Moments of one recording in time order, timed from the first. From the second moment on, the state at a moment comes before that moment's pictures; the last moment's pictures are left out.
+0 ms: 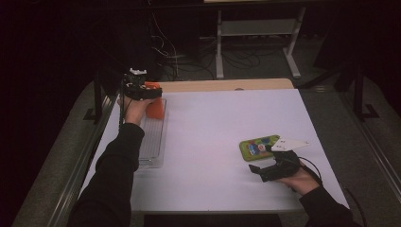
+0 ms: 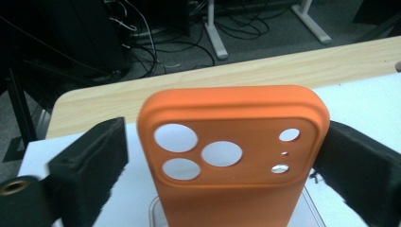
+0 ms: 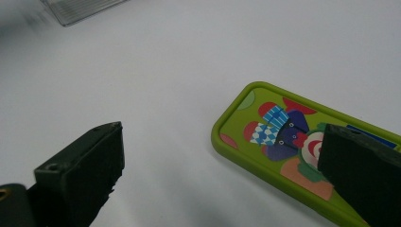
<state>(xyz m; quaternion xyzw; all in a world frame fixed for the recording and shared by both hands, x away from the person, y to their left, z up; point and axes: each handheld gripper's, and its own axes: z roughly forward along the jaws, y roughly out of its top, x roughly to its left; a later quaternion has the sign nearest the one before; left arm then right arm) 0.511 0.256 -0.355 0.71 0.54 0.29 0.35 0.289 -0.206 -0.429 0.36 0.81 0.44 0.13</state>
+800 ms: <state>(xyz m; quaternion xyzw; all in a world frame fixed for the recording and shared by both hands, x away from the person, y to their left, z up) 0.477 0.256 -0.335 0.77 0.46 0.22 0.38 0.289 -0.209 -0.429 0.37 0.81 0.44 0.13</state>
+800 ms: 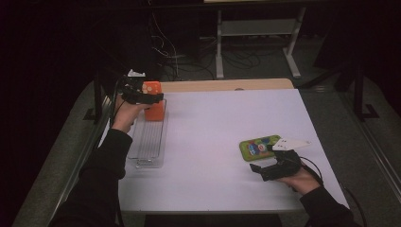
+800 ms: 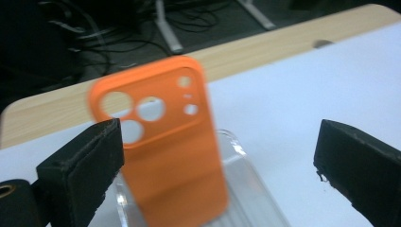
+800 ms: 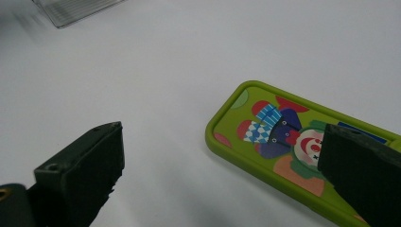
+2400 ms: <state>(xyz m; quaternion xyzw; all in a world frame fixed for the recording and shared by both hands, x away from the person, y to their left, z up) 0.314 0.137 -0.408 0.88 0.24 0.07 0.40 0.287 -0.208 -0.421 0.36 0.81 0.44 0.14</state>
